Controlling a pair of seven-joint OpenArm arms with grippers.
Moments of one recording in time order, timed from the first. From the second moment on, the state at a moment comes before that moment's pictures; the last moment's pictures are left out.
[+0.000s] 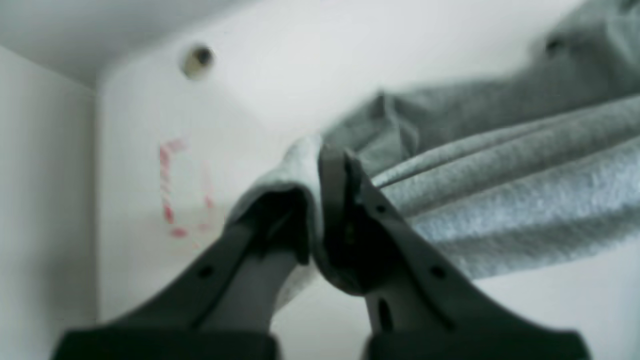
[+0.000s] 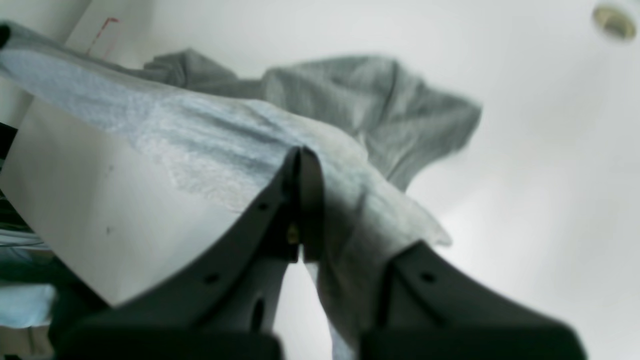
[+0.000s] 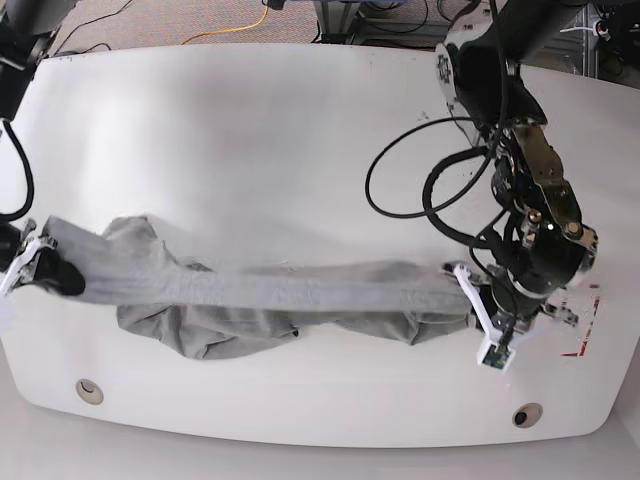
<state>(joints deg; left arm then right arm) -21.4 1.1 -10.7 113.3 -2.9 -34.4 83.5 10.2 44.5 25.1 84.9 77.0 28.6 -77.3</state>
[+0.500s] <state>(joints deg) 0.5 -1.4 -17.8 113.2 -3.6 -34.5 83.0 -10.4 37.2 30.6 94.5 76.8 28.6 -77.5</state>
